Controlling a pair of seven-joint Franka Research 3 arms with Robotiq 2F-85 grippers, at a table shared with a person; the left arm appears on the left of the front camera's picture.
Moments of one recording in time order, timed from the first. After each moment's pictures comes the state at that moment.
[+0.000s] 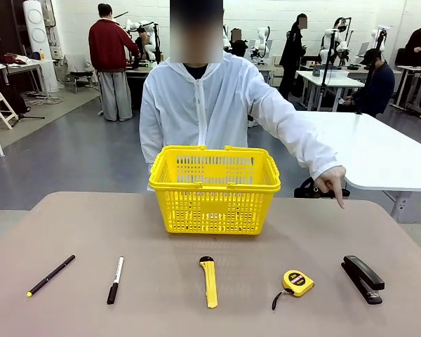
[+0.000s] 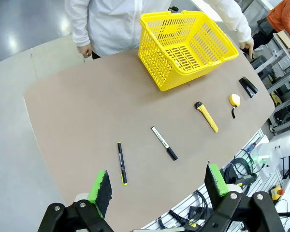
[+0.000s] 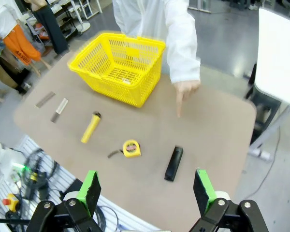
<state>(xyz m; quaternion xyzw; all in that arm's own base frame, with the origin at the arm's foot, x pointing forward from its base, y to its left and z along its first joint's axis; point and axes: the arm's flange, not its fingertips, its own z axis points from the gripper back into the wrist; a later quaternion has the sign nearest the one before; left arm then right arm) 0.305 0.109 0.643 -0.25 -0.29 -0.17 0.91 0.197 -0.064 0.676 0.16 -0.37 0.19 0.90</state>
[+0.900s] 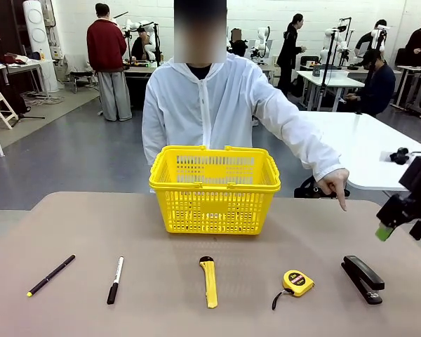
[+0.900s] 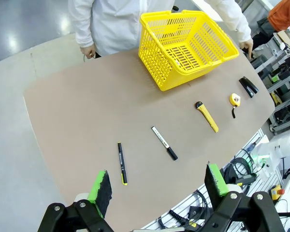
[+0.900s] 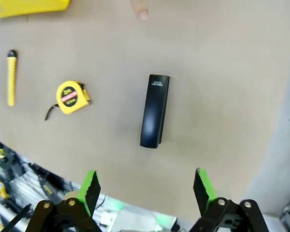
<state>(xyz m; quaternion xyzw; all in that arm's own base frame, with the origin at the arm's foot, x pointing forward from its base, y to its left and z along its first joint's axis) 0.307 0.109 0.643 -0.25 -0.29 -0.17 0.91 0.368 -0.009 0.457 0.08 -0.06 0.12 0.99</state>
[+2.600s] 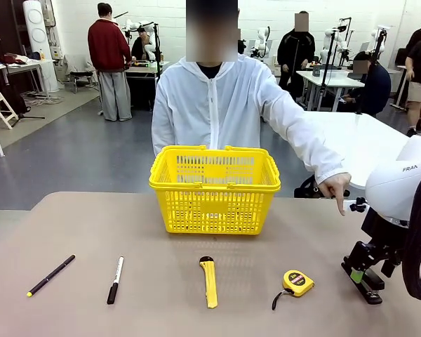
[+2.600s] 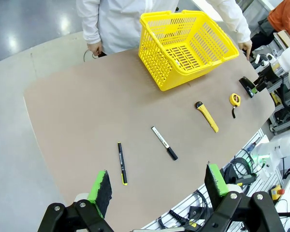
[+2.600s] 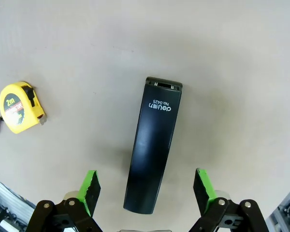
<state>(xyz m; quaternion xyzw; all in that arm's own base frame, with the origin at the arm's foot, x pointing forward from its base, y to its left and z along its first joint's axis) 0.307 0.109 0.643 -0.25 -0.29 -0.17 0.91 0.399 0.019 0.332 0.04 0.02 0.16 0.99</state>
